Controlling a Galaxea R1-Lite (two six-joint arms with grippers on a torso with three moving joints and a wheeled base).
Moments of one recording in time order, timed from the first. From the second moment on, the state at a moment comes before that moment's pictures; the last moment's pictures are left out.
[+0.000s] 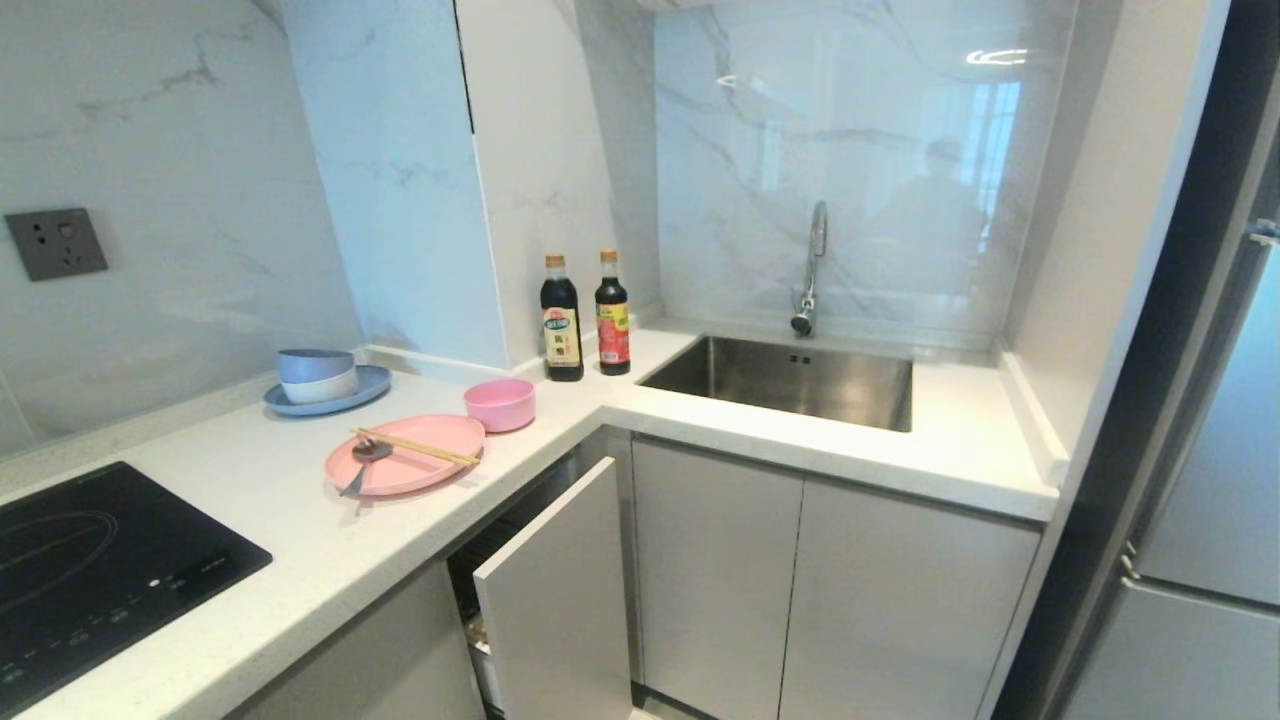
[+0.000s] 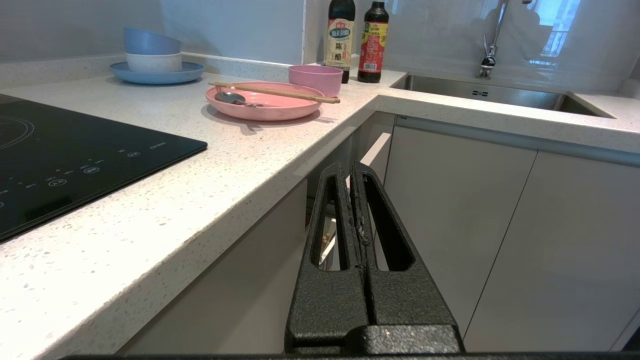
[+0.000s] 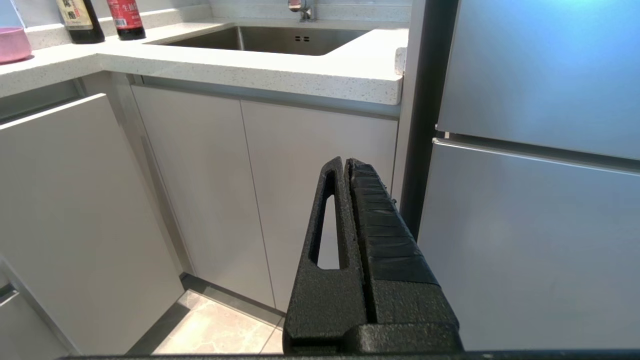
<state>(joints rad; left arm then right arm) 0.00 0.00 0.00 -0.06 0.00 -0.03 0.01 0.00 0.00 0.00 0.00 0.02</state>
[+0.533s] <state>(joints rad) 0.00 0.00 0.00 -0.06 0.00 -0.03 0.01 0.00 0.00 0.00 0.00 0.02</state>
